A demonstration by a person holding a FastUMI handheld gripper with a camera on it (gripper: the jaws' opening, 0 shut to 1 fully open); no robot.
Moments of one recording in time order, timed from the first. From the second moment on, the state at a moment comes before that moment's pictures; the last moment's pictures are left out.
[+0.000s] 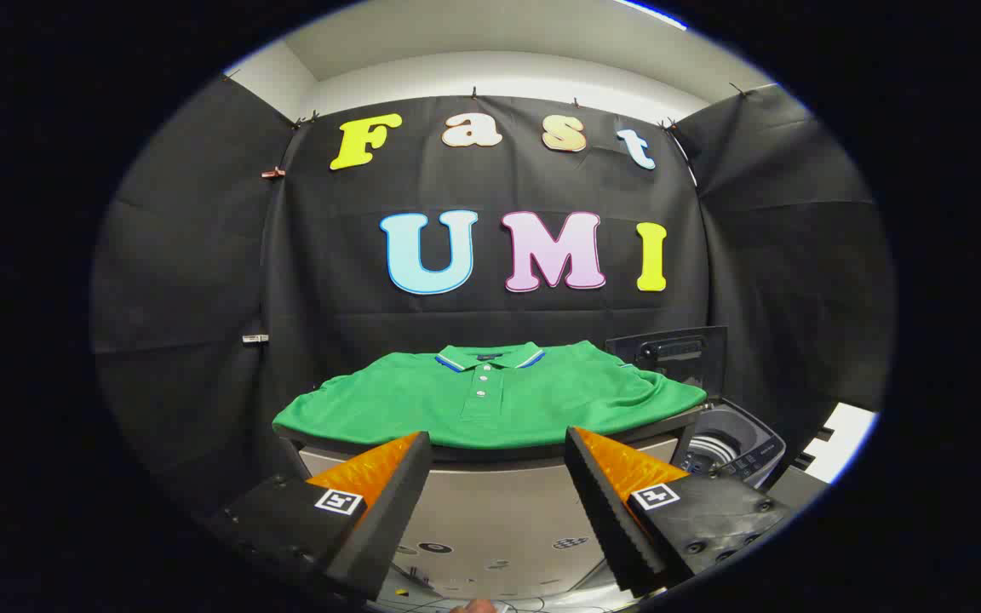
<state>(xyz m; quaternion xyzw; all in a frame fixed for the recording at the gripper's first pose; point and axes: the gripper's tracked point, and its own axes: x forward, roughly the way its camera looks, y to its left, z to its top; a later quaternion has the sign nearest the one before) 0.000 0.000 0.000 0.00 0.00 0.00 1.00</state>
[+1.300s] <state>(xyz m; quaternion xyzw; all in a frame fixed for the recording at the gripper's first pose) 0.067 0.004 0.048 0.02 0.00 0.00 1.00</state>
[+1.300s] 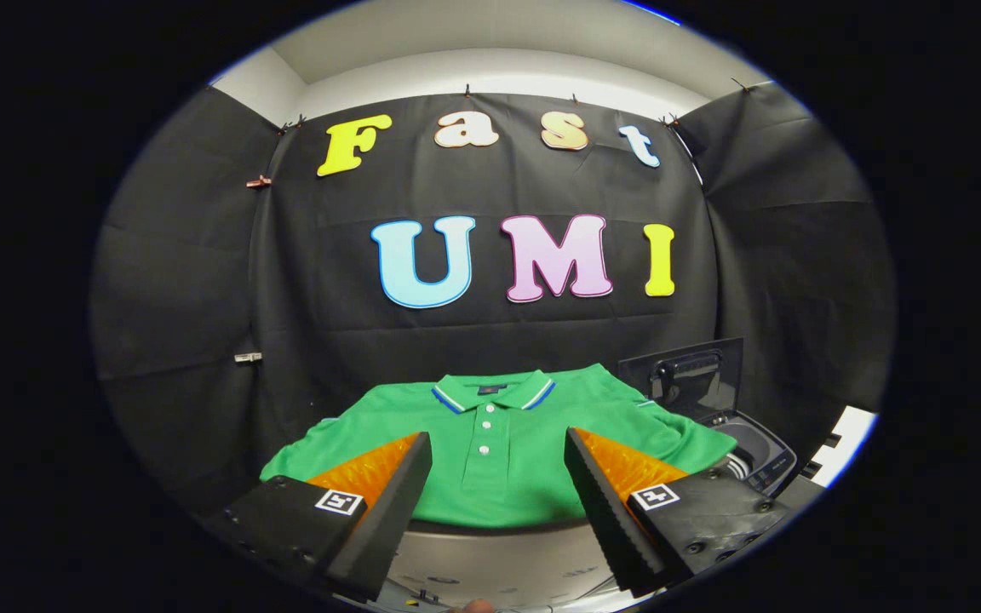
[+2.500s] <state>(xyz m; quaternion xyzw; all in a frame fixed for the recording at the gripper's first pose) 0.205 0.008 -0.021 -0.04 0.35 0.01 0.93</state>
